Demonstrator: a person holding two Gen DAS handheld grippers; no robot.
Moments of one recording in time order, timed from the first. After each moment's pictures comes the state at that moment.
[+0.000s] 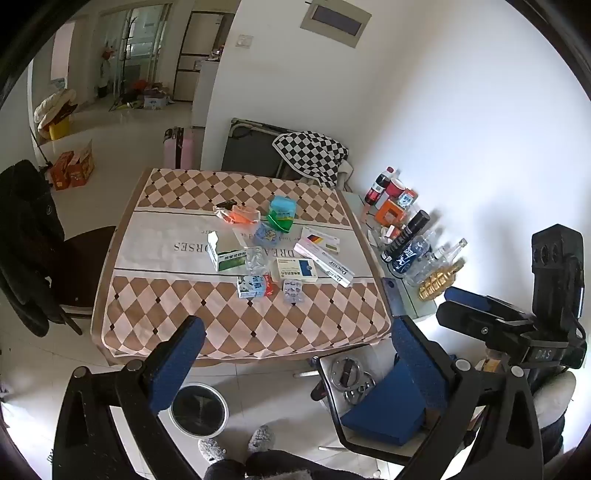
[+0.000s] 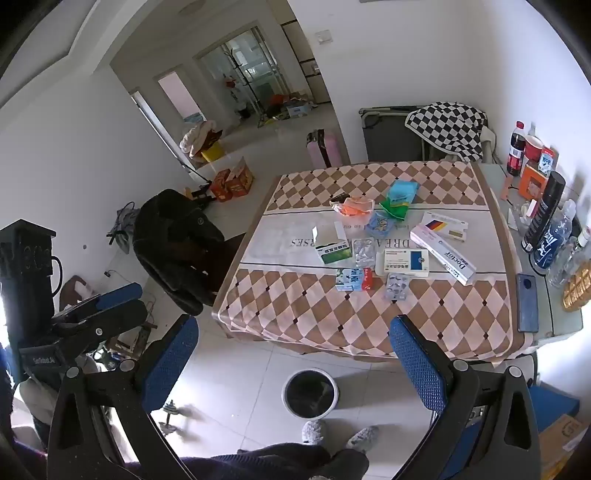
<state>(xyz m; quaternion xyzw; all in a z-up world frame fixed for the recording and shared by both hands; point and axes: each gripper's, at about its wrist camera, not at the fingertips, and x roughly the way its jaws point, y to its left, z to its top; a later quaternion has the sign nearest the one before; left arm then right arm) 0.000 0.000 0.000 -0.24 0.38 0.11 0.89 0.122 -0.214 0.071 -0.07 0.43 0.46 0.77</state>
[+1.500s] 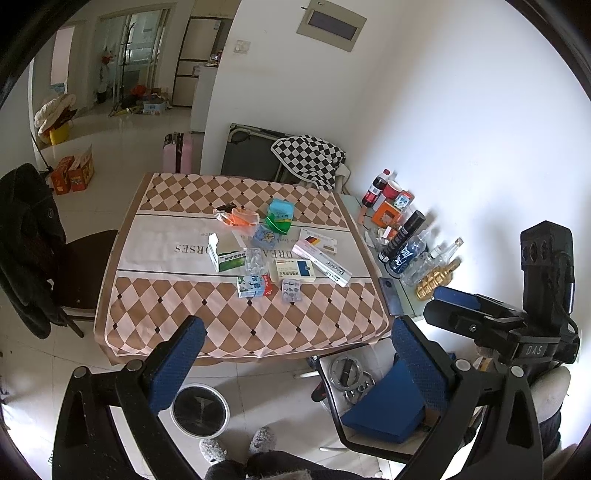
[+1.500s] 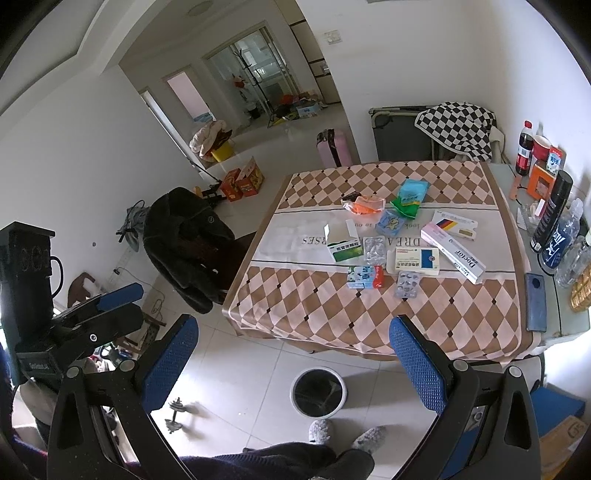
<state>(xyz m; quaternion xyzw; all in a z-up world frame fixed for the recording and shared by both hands) -0.017 -0.006 0.004 -0.24 0.37 0.11 0.89 0.110 -0.215 0.068 -0.07 0.43 0.47 0.77</state>
